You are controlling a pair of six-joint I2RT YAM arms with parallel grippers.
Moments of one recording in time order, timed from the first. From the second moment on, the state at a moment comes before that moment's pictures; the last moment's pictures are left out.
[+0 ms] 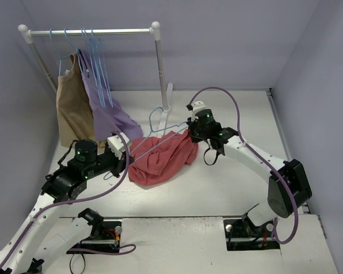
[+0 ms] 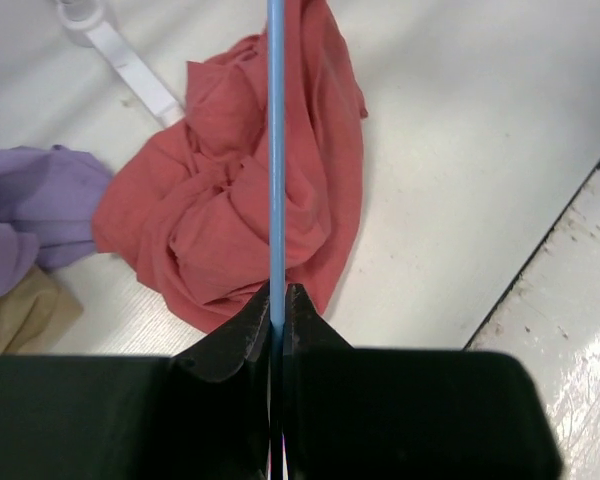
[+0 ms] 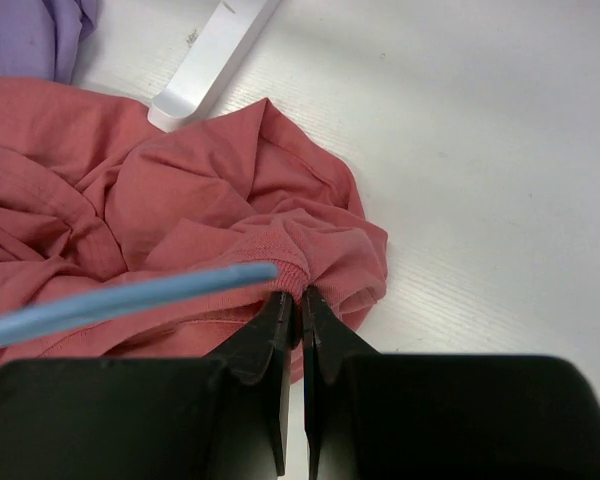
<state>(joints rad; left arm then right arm) -0.50 0.71 0.92 -0.67 0.33 0.13 0.58 1.50 1.06 -0.21 0.09 0.15</state>
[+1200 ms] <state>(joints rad) -0.60 0.85 0.88 -0.62 0.21 0.15 0.49 1.54 1.10 -0.28 0.02 0.11</state>
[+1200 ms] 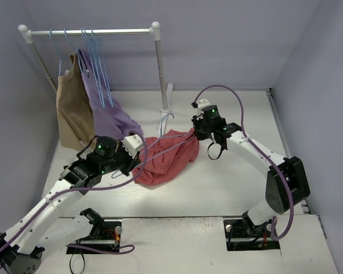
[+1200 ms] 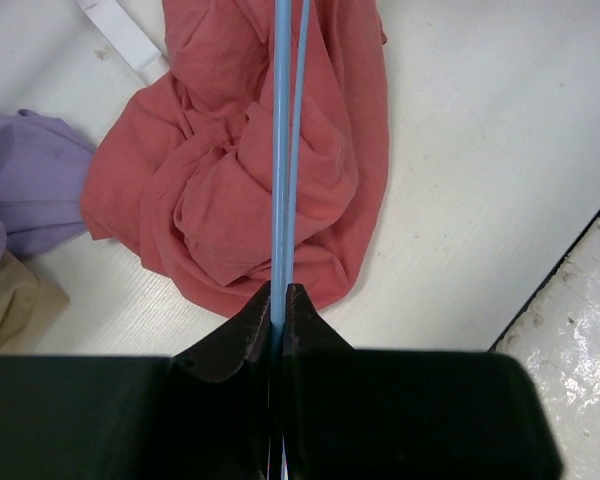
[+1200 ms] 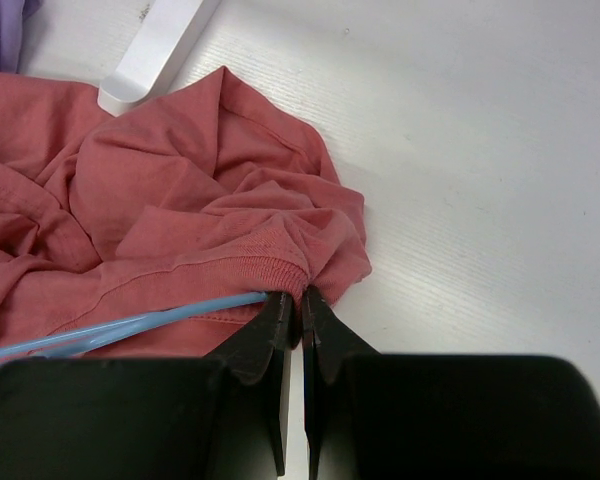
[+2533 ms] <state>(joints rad) -0.73 0.97 0.93 -0.25 0.31 0.03 0.60 1.26 1.34 -0.35 -0.04 -0.05</state>
